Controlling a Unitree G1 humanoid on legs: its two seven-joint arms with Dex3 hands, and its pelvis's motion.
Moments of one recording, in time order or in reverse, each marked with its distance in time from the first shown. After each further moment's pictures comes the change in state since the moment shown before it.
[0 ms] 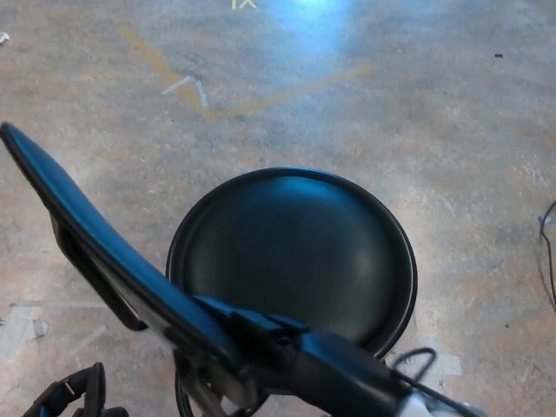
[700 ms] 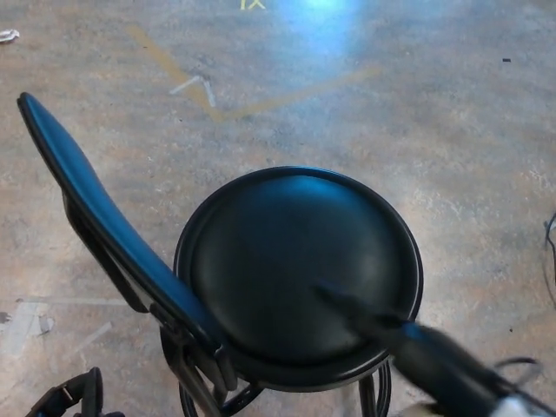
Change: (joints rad) left_arm 0.009 0.001 0.006 0.004 -0.008 -0.001 0.000; right_arm 0.162 -0.148 -0.319 0.080 0.045 -0.114 -0.105
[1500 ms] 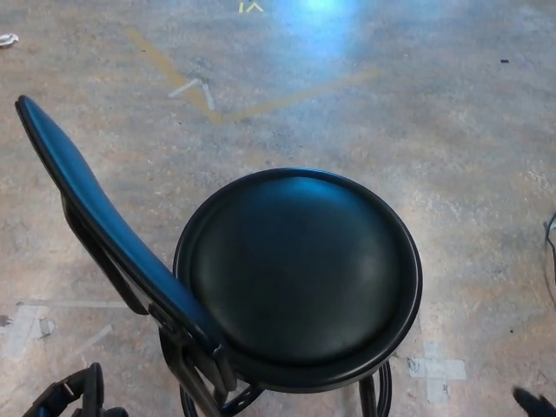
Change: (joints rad) left_arm -0.010 0.000 -0.004 0.000 0.002 0.000 0.001; right_arm -0.041 0.086 -0.332 0.949 0.031 -0.110 -0.347
